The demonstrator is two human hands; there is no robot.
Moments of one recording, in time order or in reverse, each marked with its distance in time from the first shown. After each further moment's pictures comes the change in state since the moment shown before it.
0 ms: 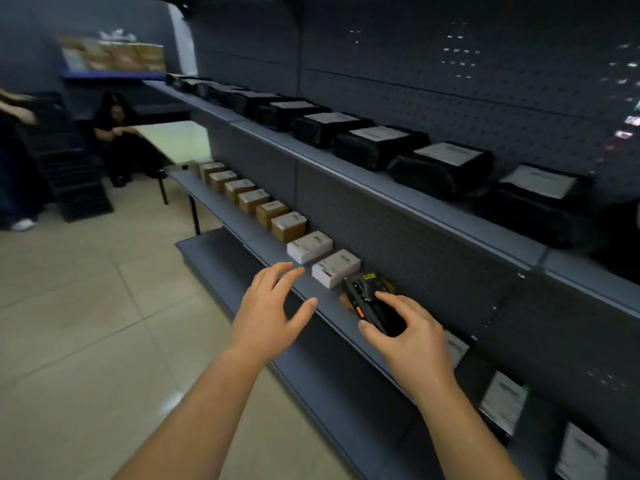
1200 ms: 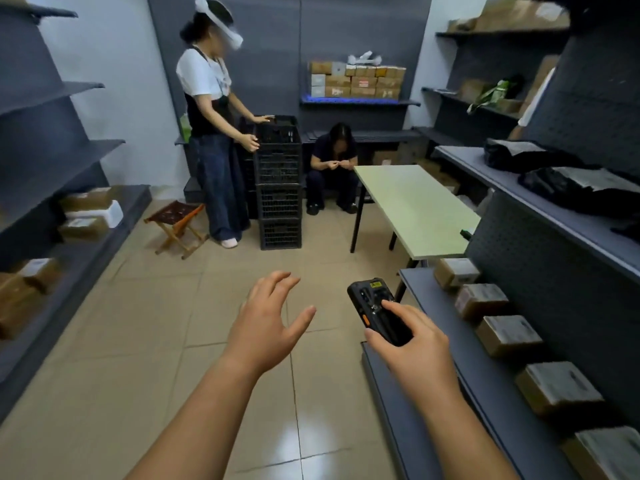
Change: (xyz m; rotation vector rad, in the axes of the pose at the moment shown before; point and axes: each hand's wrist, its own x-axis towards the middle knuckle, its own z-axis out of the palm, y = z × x) left_hand 0.423 -0.901 -0.336 0.354 0.157 -0.578; right_hand 0.614 -0.433 0.877 0.230 -0.435 -0.304
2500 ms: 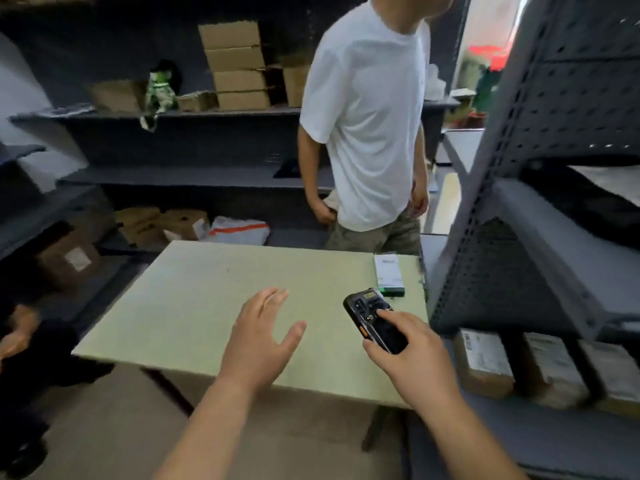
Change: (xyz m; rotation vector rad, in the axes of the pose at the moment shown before) left_hand 0.926 -0.031 0.477 -0.287 -0.671 0.943; right_hand 0.745 0.222 0.144 -0.326 0.877 0.748
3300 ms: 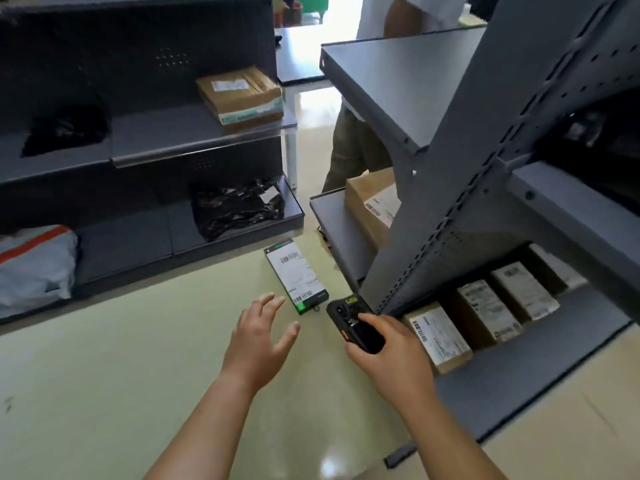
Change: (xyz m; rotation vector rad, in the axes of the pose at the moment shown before) left_hand 0.256 -0.010 0.247 -0.238 -0.553 0.251; right_hand 0.161 0.113 0.057 -0.239 0.240 0.653
